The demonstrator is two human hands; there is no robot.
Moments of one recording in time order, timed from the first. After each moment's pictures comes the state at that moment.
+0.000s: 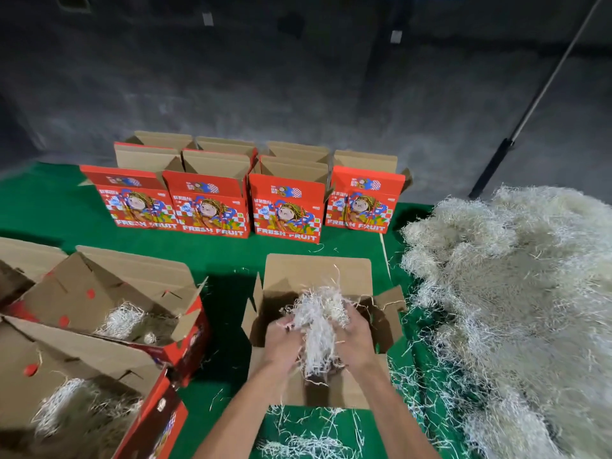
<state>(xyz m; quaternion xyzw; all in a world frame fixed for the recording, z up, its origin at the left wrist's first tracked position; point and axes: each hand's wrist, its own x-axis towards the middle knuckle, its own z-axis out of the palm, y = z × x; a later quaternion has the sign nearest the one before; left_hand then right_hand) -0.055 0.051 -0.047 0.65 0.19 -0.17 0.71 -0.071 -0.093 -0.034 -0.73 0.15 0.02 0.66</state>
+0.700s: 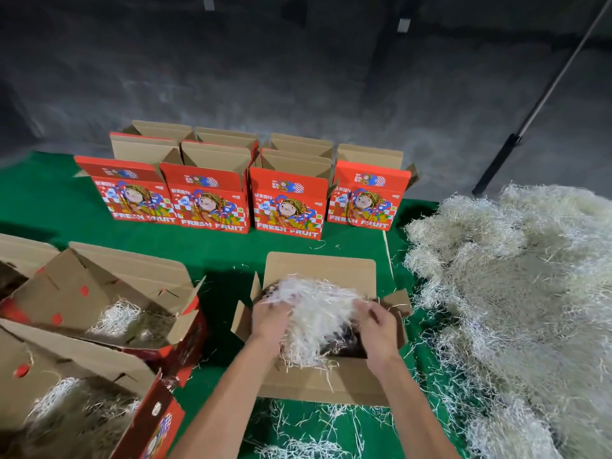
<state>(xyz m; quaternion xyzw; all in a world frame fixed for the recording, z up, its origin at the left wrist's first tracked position) -0.006 0.071 -0.027 0.67 0.29 -0.11 0.67 -0.053 -0.136 -0.031 -0.73 0.25 -0.03 0.64</state>
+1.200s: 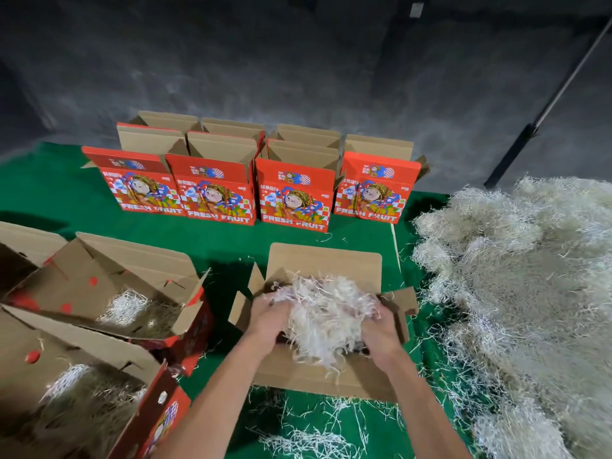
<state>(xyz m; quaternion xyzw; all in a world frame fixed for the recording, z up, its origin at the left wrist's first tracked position) -0.013 0.082 -0.036 0.70 0.24 -0.14 0.66 -0.056 -0.132 -0.032 -0.72 0.20 0.06 0.67</state>
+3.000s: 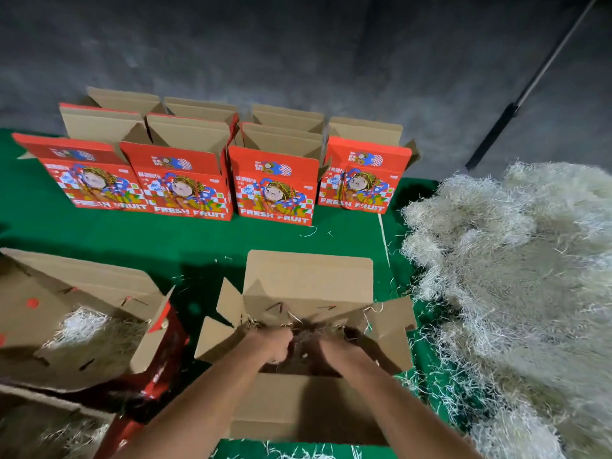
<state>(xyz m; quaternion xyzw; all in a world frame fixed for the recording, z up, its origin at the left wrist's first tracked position) 0.046 0.054 -0.095 0.91 -0.15 -0.39 0.04 0.002 -0.104 -0.100 -0.94 0.00 0.31 0.13</state>
